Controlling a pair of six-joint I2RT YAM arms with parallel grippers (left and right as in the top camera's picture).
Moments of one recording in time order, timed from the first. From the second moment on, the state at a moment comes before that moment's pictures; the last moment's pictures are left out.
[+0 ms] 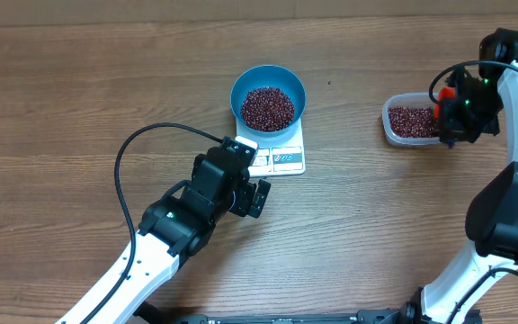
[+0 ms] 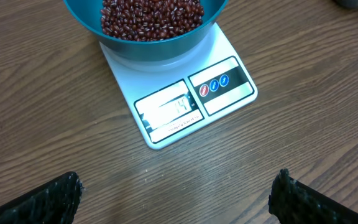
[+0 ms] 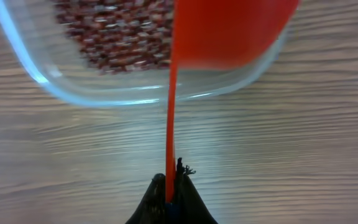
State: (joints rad) left arm -0.60 1.18 0.81 -0.45 -0.10 -0.15; right arm -0.26 2.02 1.85 -1.47 -0.04 -0.17
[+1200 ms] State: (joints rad) left arm -0.60 1.18 0.81 -0.45 -0.10 -0.15; right arm -0.14 2.12 1.80 -1.44 0.23 -0.29
